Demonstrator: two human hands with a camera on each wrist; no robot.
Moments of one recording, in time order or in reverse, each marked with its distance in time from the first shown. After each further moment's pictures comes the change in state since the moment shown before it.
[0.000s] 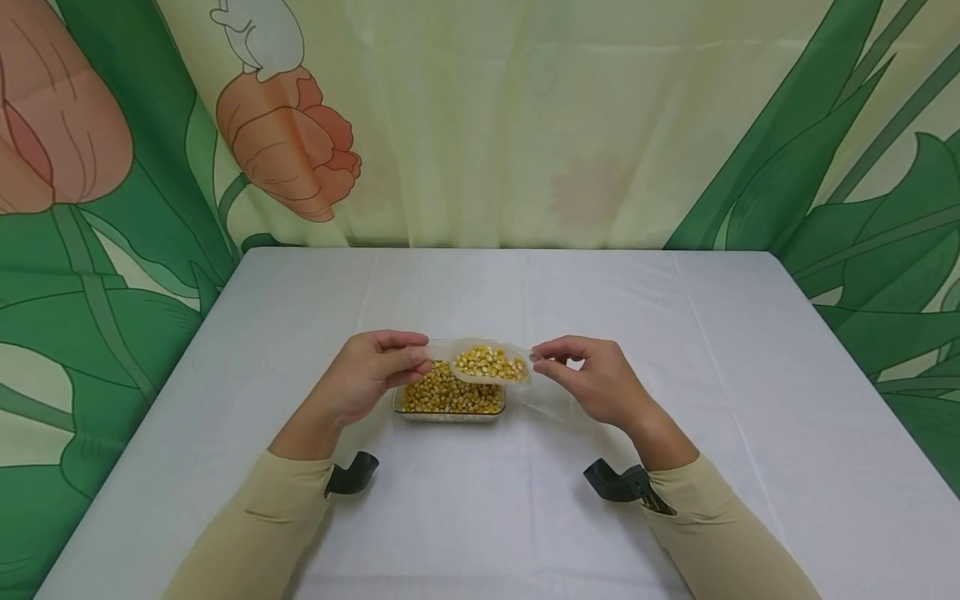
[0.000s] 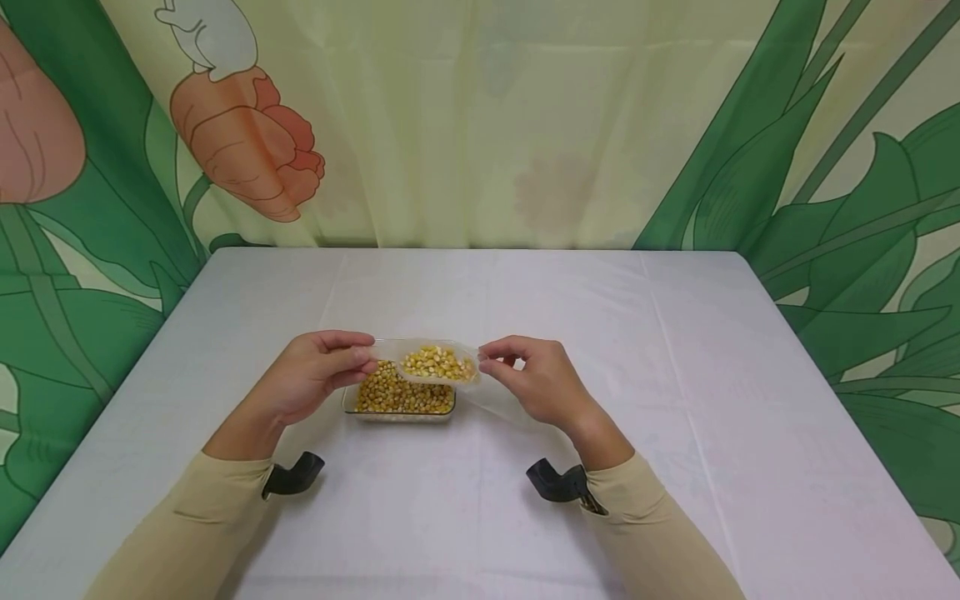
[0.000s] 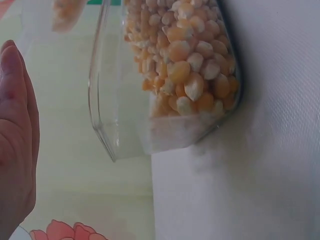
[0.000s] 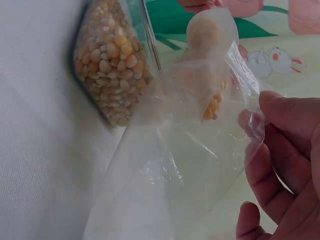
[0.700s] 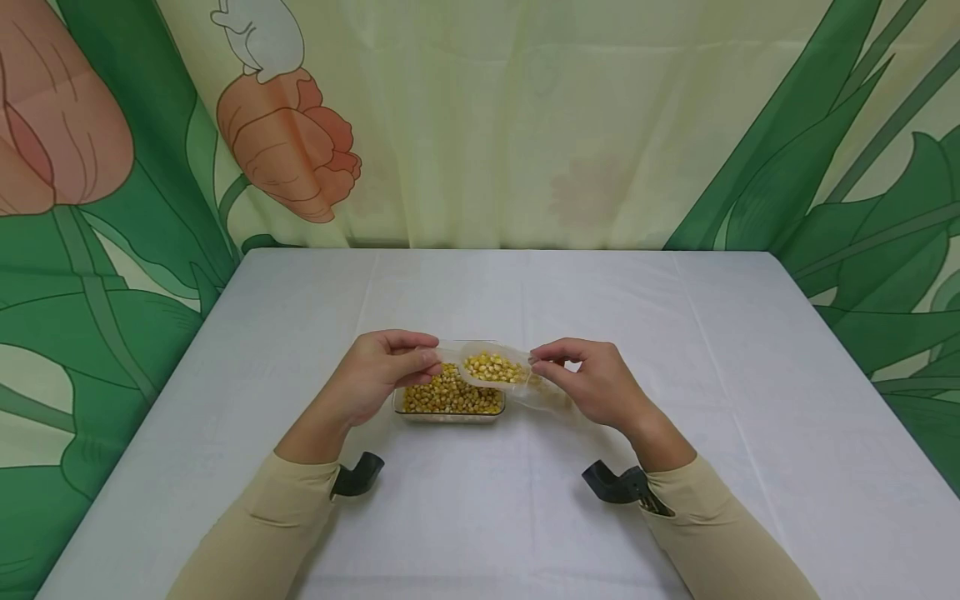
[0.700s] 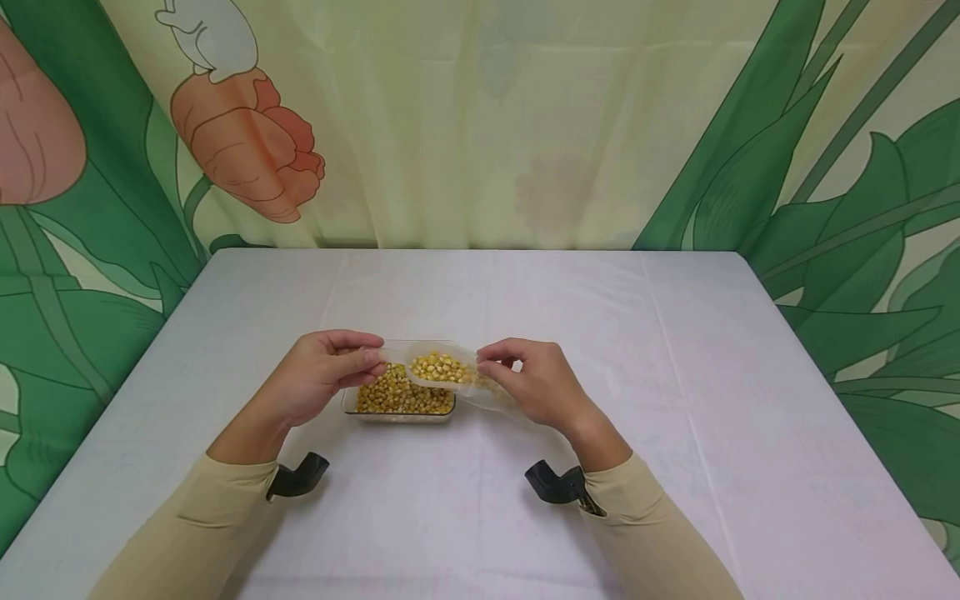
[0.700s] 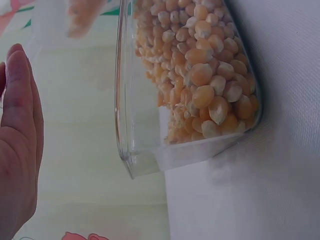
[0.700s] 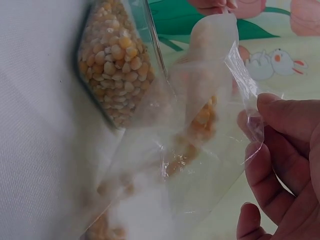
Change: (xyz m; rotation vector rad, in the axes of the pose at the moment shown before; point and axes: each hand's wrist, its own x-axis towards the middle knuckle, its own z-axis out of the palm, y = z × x) left_hand 0.000 0.005 0.013 0.073 0.005 0.015; right_hand 0.000 0.003 0.003 -0.011 -0.014 0.003
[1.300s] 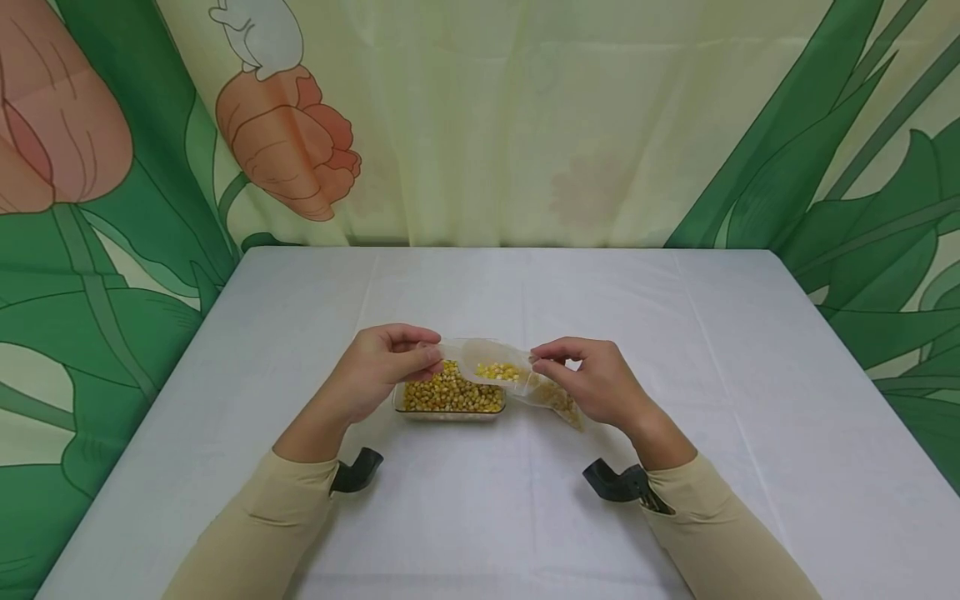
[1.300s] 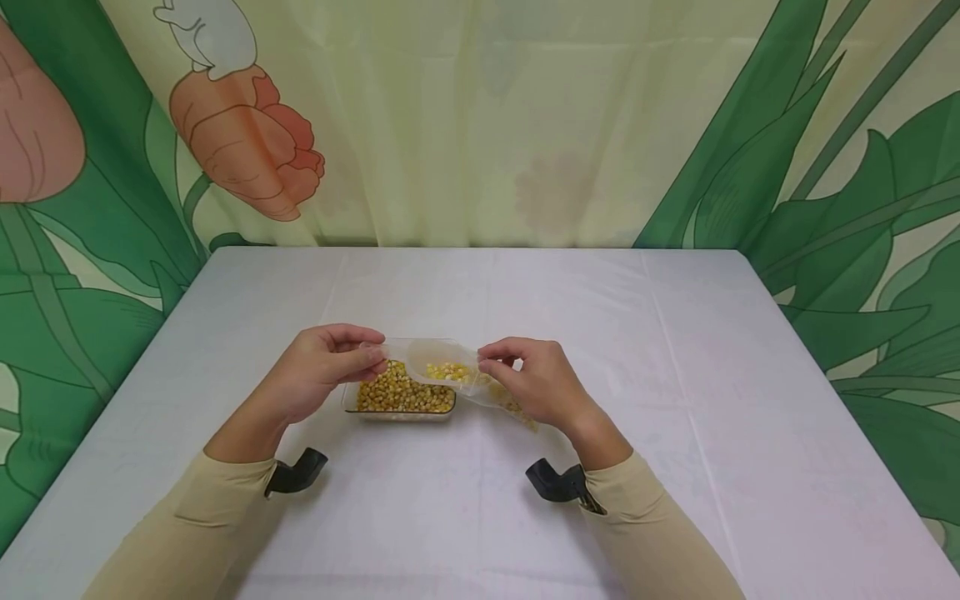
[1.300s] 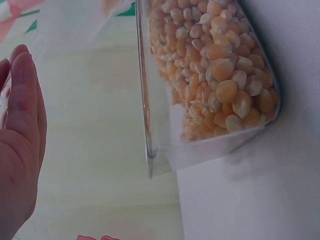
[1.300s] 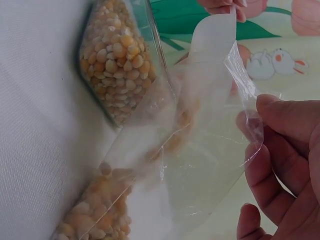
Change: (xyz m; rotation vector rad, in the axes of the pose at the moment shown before) left_hand 0.000 0.007 0.002 0.116 -0.002 0.031; right_hand 0.000 -0.002 -0.001 -0.024 -0.009 0.006
